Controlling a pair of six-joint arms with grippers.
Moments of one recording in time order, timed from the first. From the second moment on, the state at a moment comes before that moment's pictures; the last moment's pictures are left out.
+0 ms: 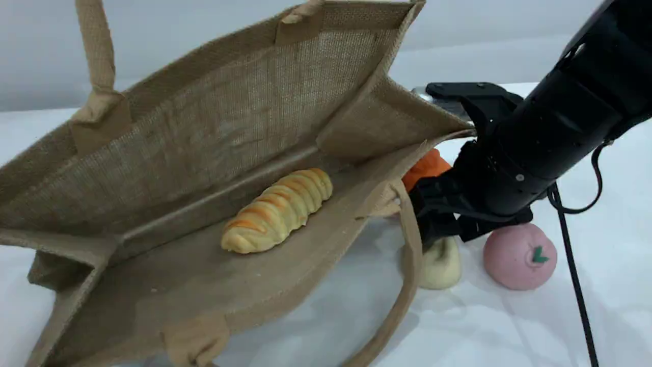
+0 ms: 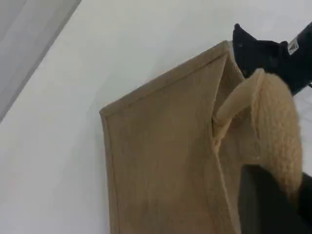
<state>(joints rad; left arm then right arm) -0.33 1.58 -1.71 -0.49 1.22 0.85 0.36 2.03 -0.91 1.12 0.25 -0.95</state>
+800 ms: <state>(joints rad) -0.33 1.58 -1.71 -0.50 1.22 0.85 0.28 1.95 -0.91 1.11 0.23 -0.95</state>
